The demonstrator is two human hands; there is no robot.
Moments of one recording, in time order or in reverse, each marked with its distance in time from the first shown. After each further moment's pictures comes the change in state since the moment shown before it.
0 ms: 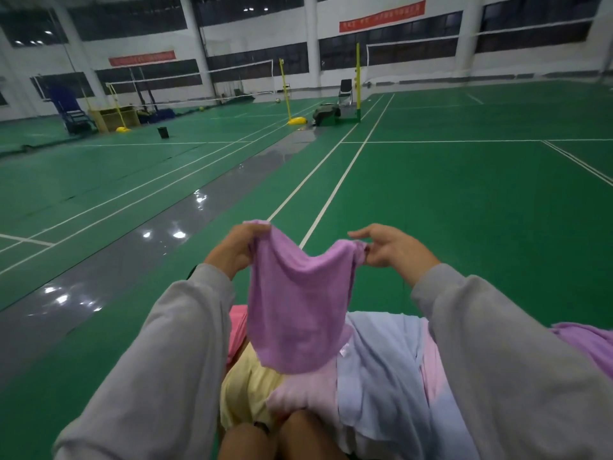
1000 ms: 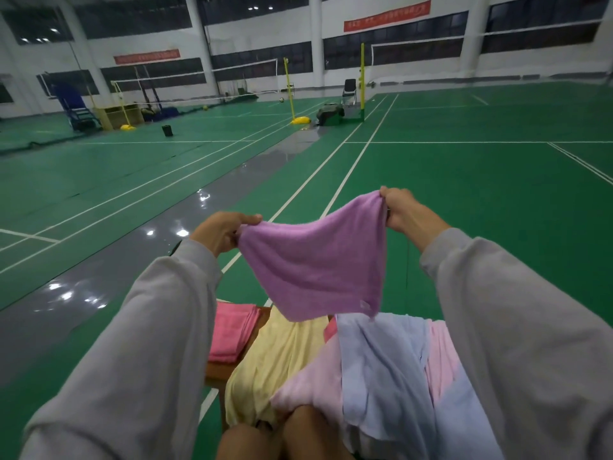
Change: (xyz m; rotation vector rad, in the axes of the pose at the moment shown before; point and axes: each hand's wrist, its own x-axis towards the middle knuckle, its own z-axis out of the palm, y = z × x) left_hand -0.007 0.051 -0.036 0.117 0.110 -0.187; right_hand 0.011 -0.064 0.006 -0.054 0.258 -0.335
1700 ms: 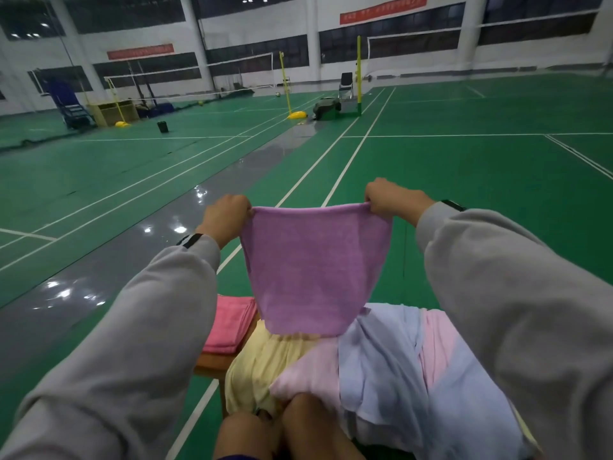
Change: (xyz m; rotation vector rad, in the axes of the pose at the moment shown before) left_hand -0.003 -0.004 0.002 1.384 0.362 0.718; right_hand -0.017 -0.014 -0.005 -1.823 -0.114 -0.567
